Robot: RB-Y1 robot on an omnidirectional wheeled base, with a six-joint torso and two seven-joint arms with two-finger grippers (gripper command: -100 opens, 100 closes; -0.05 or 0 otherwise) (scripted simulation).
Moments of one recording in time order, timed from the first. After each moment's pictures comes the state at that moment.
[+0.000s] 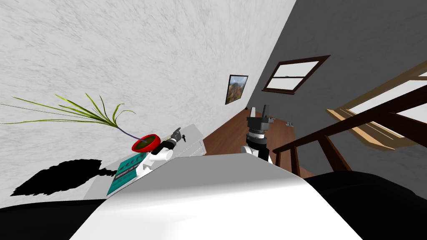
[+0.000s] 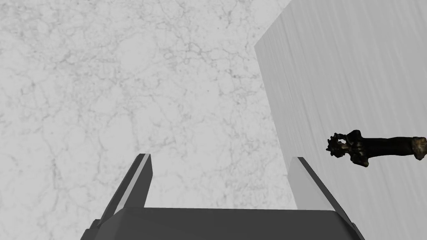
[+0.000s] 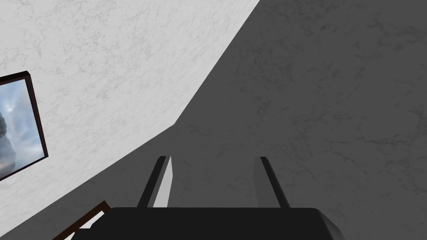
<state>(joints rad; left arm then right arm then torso) 0.33 0.51 0.02 -1.83 0.43 0.24 0.01 0.49 -0.01 0.04 -2.36 -0.02 -0.61 -0.16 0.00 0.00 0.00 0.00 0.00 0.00</state>
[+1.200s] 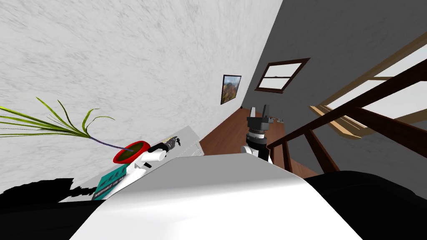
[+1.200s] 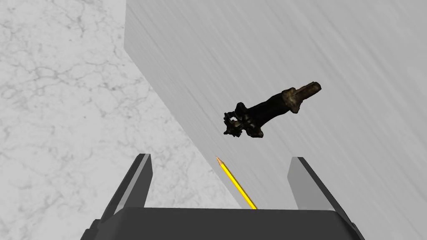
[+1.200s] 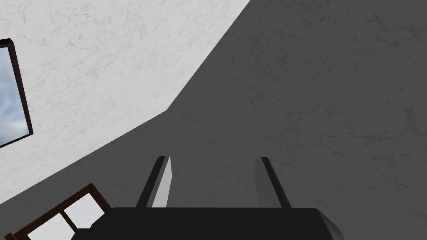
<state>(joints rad) 0.30 0.69 0.00 -1.63 0.53 0.51 -0.11 0.49 -0.01 0.04 -2.36 -0.02 -0.61 -0.16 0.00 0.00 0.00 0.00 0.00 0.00</state>
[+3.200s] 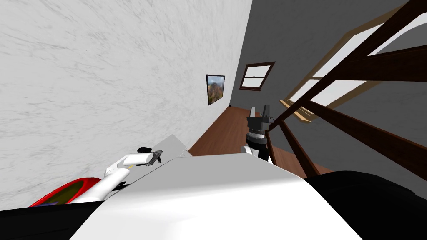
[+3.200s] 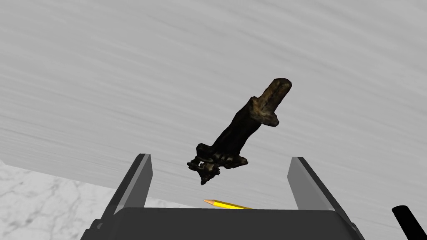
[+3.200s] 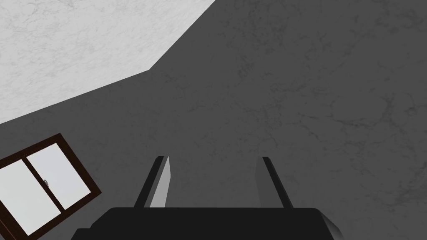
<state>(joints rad) 0.25 0.91 -0.05 -1.32 0.61 0.86 -0.36 0.49 -0.01 0.04 -2.36 -0.02 -0.61 -0.16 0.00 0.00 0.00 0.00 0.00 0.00</state>
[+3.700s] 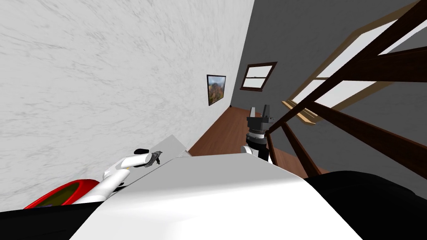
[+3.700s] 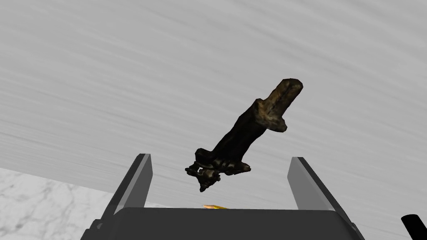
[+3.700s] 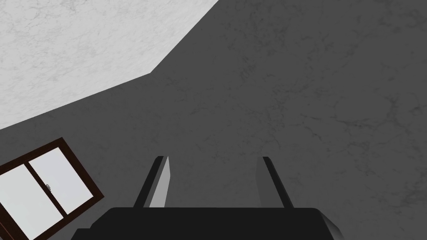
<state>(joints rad) 0.22 0.86 0.01 -1.21 0.64 0.81 -0.50 0.49 -0.01 0.04 -2.36 -0.02 -0.61 -0.16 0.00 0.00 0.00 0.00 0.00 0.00</state>
